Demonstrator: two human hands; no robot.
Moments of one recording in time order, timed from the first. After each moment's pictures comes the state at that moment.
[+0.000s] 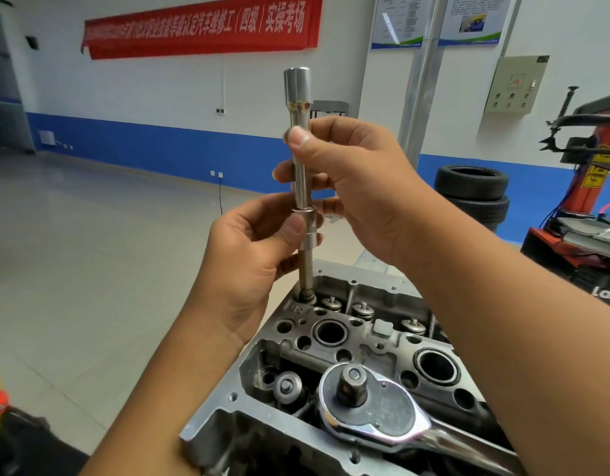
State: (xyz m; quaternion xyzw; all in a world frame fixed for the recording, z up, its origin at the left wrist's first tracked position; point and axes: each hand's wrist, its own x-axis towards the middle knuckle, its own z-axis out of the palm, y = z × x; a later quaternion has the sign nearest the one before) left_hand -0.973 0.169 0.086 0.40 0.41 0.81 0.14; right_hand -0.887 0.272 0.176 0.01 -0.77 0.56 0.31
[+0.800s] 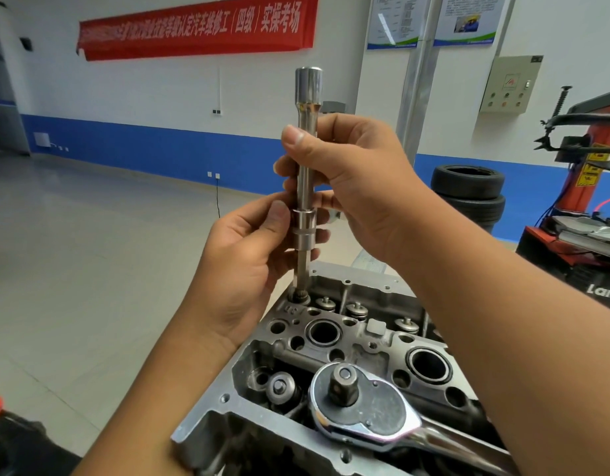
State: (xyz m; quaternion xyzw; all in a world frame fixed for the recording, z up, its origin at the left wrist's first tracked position) left_hand -0.973 0.172 0.084 0.41 0.38 0.81 0.17; right_hand -0.887 0.276 0.177 0.01 -0.76 0.55 0.34
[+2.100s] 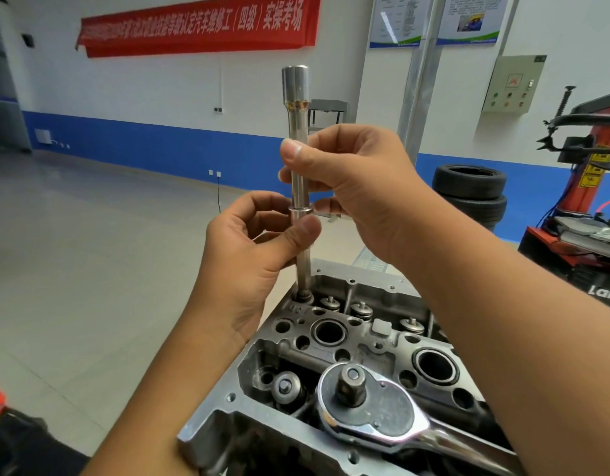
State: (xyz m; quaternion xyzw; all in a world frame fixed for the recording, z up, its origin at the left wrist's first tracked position) left_hand -0.977 0.172 0.083 0.38 0.43 0.81 0.09; right_hand -0.889 0.277 0.174 -0.03 -0.79 0.51 0.34
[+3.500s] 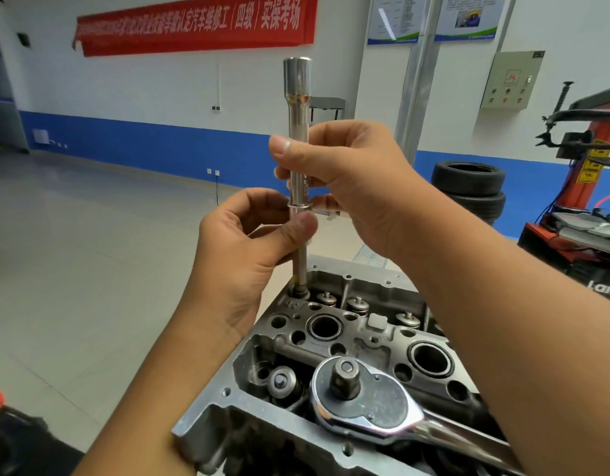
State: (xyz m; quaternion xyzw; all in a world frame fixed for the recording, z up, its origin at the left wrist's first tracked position) left_hand -0.977 0.172 0.083 0.39 0.43 0.81 0.08; right_hand -0.886 0.274 0.176 -0.03 -0.81 0.49 0.33
